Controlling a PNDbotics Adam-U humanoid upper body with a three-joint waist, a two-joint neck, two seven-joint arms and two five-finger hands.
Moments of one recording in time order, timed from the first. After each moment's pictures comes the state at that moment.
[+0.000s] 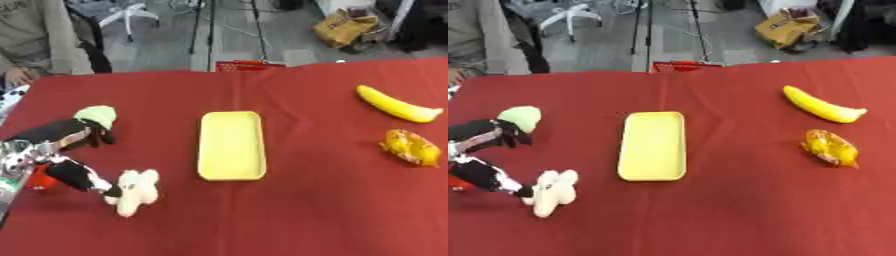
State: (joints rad) left arm -0.20 0.61 -0.10 -1.77 -0.79 0.15 -0.65; right arm -0.15 -0.34 -0.14 -1.98 0.30 -0.06 -0.32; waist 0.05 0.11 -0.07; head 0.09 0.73
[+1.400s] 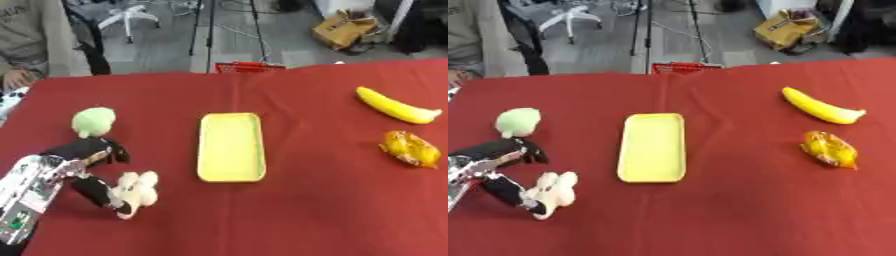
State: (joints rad) left arm -0.23 0.53 -0.16 -1.67 -0.91 0.11 -0.69; right arm -0.15 -0.34 -0.14 -1.98 0.30 -0.06 -0.32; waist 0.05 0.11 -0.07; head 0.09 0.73
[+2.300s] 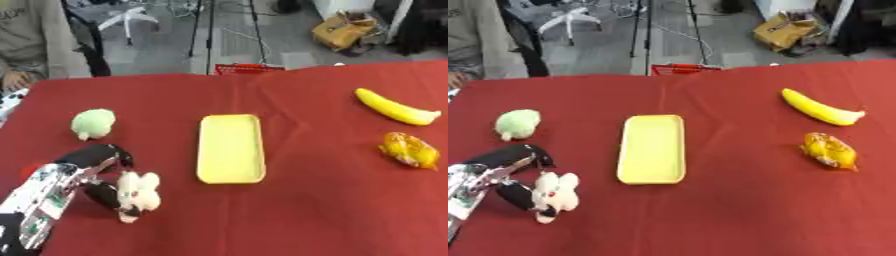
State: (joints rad) left arm -0.26 0.48 -0.19 -1.58 -0.96 0.11 -0.63; right arm -0.15 -0.34 -0.14 -1.98 0.30 -0.06 -0.31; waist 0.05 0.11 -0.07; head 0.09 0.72
